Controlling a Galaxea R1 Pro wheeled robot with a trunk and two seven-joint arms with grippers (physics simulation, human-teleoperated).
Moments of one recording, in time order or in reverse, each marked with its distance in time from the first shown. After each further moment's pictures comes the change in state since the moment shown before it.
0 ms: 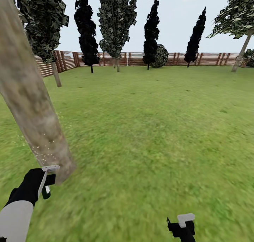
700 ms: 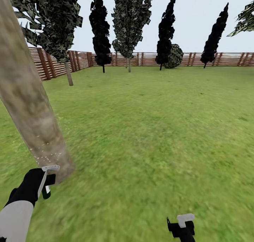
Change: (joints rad) left arm 0.000 0.000 0.002 0.000 0.002 0.001 -0.001; right arm 0.000 0.002 0.000 0.002 0.000 0.000 0.000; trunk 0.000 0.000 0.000
